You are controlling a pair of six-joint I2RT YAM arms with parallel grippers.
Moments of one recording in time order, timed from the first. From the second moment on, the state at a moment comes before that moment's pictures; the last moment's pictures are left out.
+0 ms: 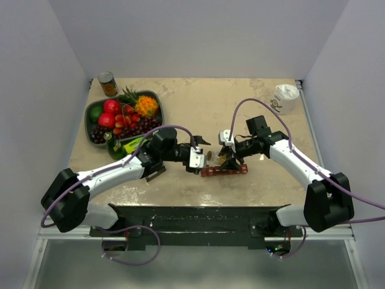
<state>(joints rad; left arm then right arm) -0.78 1.34 0.79 0.19 0.64 0.76 0.34 1.35 0.91 -0.63 -0.96 -0.99</state>
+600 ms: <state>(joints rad) -0.79 1.39 0.83 0.19 0.66 0.64 0.34 1.35 0.91 -0.64 -0.96 -0.99</state>
